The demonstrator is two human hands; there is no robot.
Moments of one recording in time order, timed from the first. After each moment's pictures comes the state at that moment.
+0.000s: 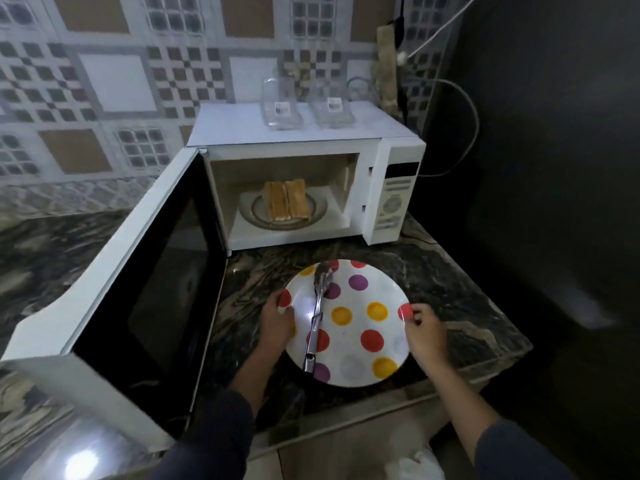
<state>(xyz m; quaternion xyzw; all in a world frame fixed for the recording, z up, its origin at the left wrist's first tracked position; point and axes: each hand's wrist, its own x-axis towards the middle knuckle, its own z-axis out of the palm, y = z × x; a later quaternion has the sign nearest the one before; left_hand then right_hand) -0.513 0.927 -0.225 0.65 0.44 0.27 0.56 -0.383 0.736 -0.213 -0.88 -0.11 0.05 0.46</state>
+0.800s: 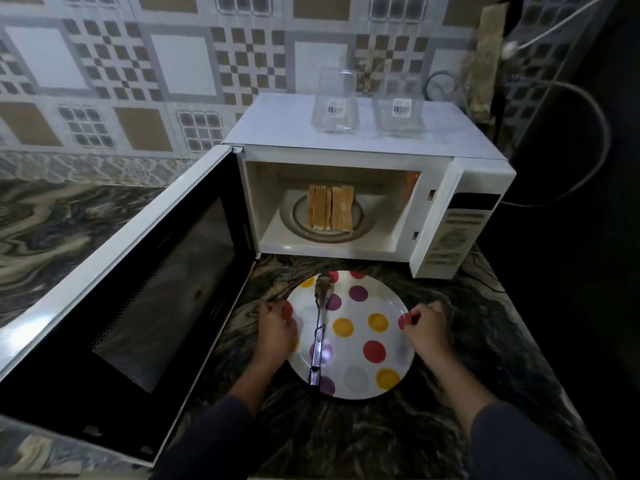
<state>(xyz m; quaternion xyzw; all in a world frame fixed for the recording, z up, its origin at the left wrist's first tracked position) -0.489 0.967 -0.241 0.70 0.54 0.26 0.39 -0.282 0.835 -0.222 -0.91 -0.27 0.13 0.29</state>
